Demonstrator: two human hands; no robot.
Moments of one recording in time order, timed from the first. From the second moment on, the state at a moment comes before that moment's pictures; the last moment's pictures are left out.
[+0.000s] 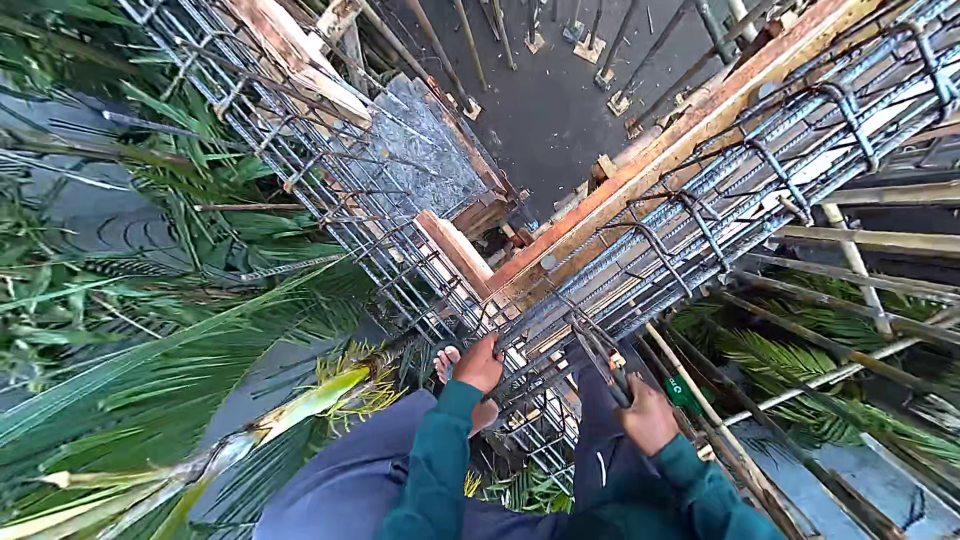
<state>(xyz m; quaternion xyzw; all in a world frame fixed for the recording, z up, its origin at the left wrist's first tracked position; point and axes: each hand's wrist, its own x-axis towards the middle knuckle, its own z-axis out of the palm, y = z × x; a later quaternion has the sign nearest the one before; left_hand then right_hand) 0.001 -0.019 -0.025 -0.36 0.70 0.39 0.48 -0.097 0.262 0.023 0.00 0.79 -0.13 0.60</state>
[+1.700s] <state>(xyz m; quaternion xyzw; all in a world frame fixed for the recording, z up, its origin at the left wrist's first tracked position) 0.005 -0.013 -0.040 -0.37 0.69 0.40 0.48 -0.091 0.359 -0.012 0.00 0.75 0.05 0.66</state>
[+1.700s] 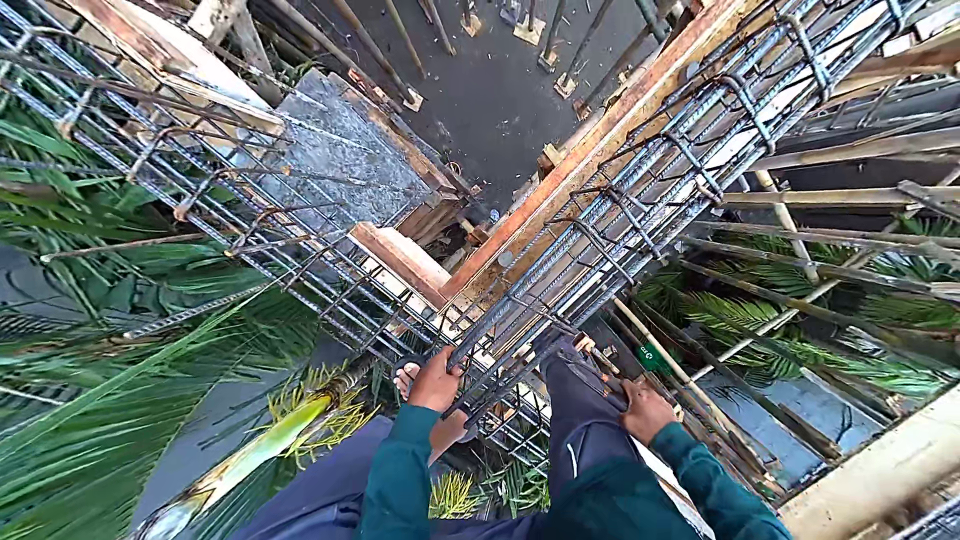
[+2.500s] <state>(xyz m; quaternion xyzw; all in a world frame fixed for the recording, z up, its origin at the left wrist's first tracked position) 0.006 0.005 -0.043 -0.38 0.70 0.35 0.50 -0.077 0.425 -0.013 0.18 0.78 0.02 0.60</state>
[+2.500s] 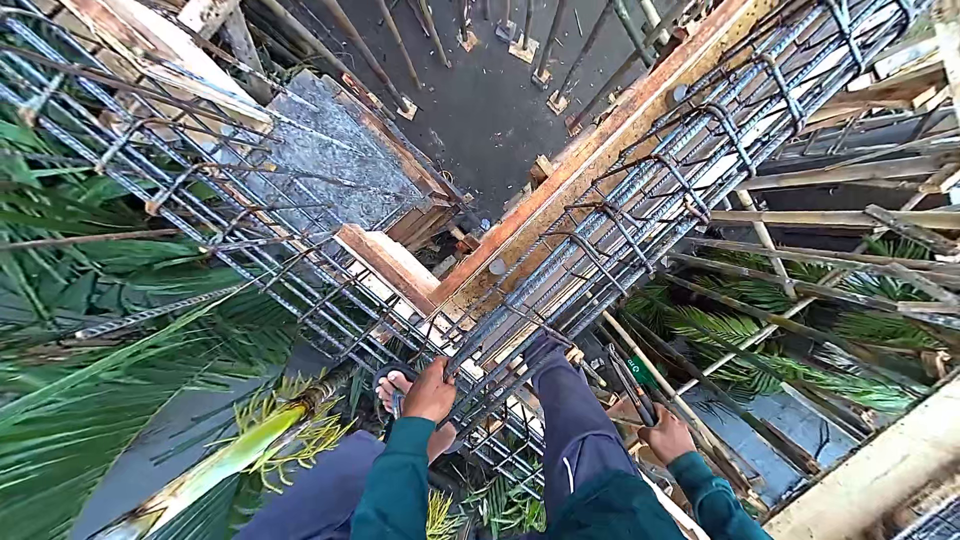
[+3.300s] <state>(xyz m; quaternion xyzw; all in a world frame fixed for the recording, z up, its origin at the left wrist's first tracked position) 0.013 0.018 -0.064 -0.39 0.70 0.37 0.47 -0.080 0.400 0.005 0.17 0.84 -0.17 0.49</state>
